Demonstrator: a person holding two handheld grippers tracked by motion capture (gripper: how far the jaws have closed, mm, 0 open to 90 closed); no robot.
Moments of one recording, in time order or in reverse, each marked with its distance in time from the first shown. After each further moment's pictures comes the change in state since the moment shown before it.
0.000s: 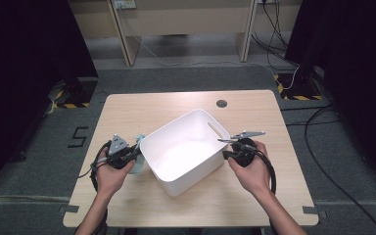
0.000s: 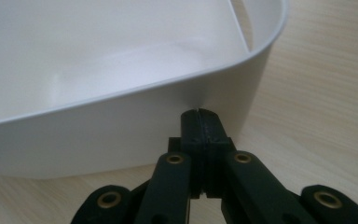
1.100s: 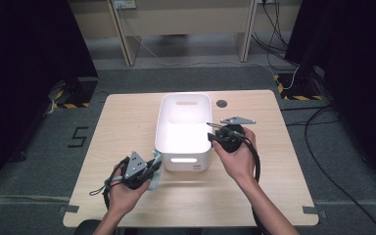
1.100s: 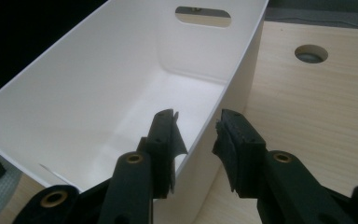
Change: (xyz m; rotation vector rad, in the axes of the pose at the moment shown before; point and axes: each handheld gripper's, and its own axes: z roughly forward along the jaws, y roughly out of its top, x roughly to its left) left arm -0.072 -0.007 -0.015 -0.042 -0.097 0.156; right arm 0.024 0.042 0.009 -0.200 -0.029 0.032
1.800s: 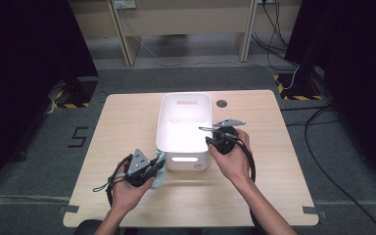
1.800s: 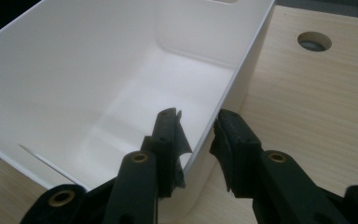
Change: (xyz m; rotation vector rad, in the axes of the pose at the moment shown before) left arm -0.002 0.008 0.006 -0.006 -0.036 -0.032; right arm 0.007 -0.005 0.016 0.069 -0.043 -0.064
